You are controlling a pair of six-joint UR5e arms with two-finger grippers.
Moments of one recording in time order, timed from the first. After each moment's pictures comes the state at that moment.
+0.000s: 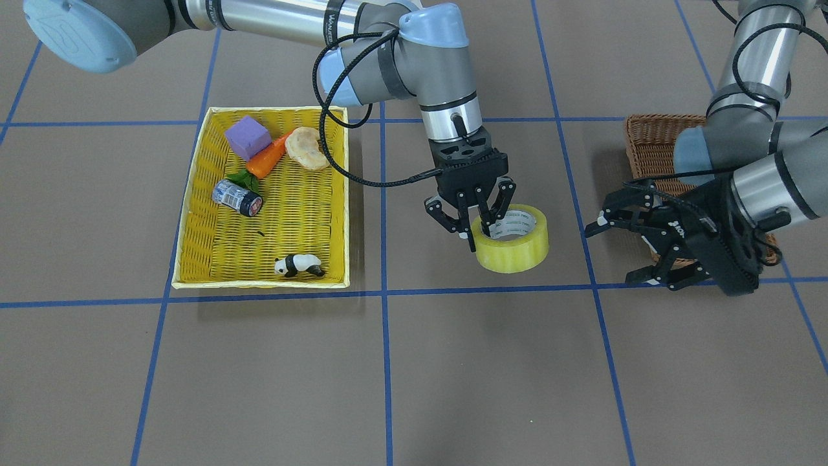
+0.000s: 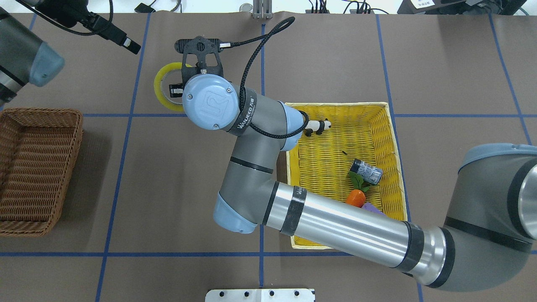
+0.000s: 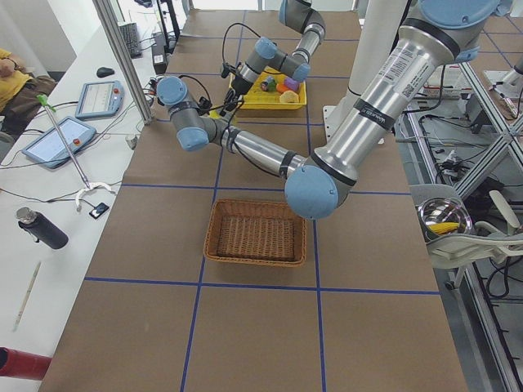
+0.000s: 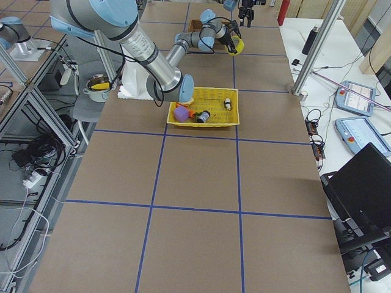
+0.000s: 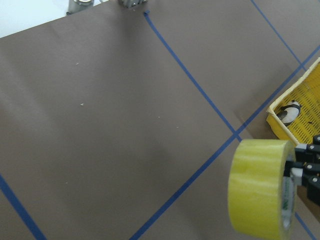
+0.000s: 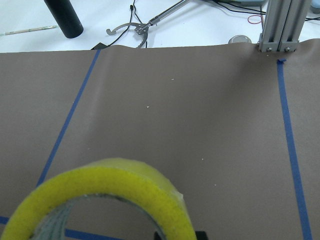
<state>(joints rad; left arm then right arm) -1.15 -2.18 -1.35 -2.30 -2.68 -0.49 0.46 -0.50 1.27 -1.15 1.34 1.13</state>
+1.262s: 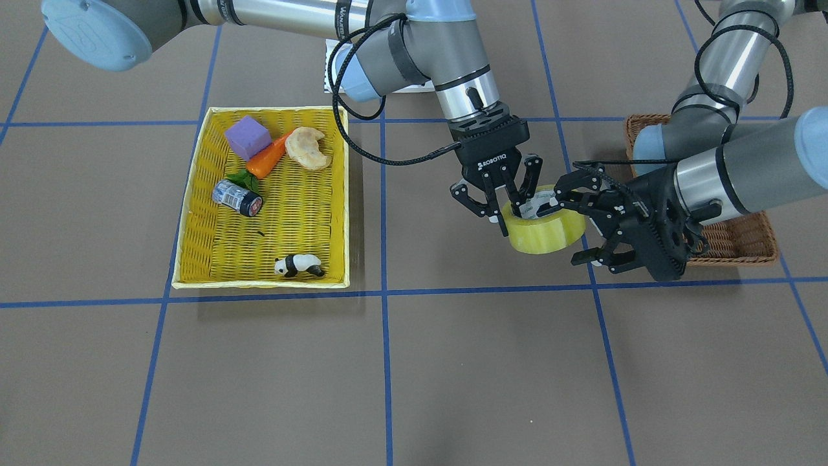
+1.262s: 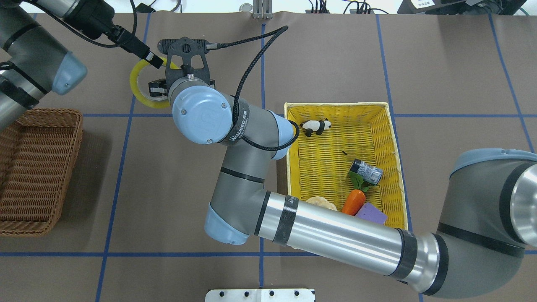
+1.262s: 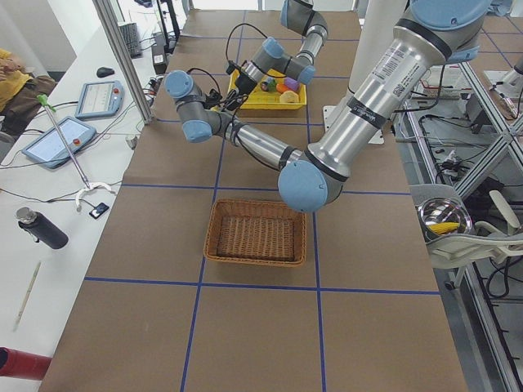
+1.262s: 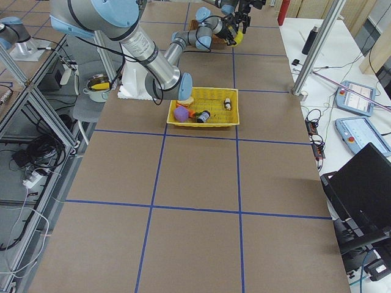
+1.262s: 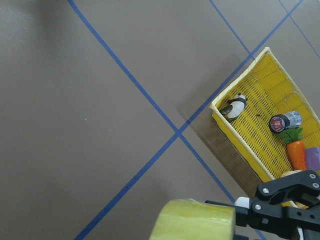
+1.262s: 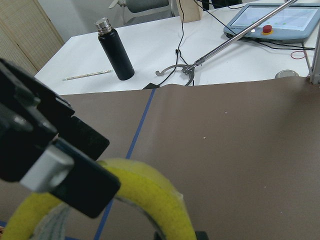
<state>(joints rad) -1.10 -2.20 -1.35 -2.32 -2.72 -0.51 0.44 -0.48 1.26 -1.02 1.28 1.13</state>
